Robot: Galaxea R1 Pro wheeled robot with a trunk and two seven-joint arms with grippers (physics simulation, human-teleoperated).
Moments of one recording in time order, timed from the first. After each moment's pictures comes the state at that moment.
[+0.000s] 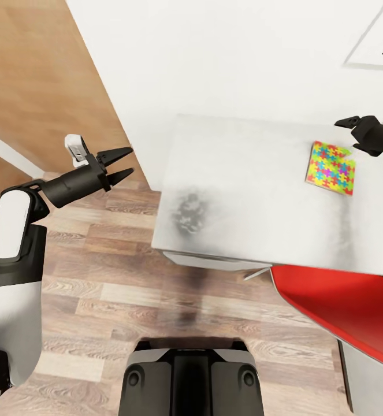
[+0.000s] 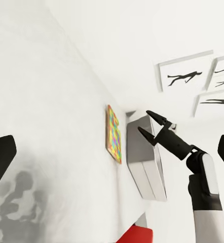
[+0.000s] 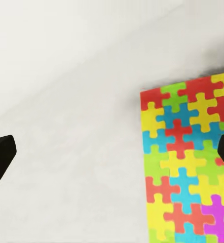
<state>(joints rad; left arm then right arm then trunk) -1.02 0.19 0.08 -1.48 1.37 1.04 -0.11 -1.47 -0.52 0.01 -0.95 -1.07 0.84 -0.22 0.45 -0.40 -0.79</state>
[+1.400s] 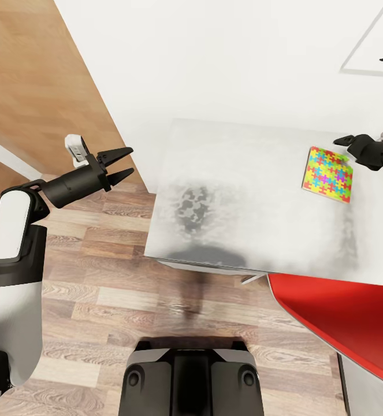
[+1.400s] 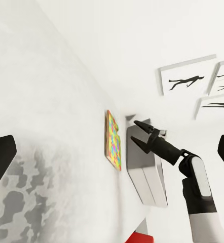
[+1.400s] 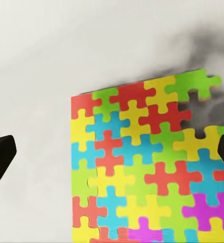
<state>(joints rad) -1.02 0.19 0.08 -1.49 1.37 1.04 -0.11 -1.43 -0.52 0.01 -0.90 -0.95 0.83 -0.21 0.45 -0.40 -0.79</state>
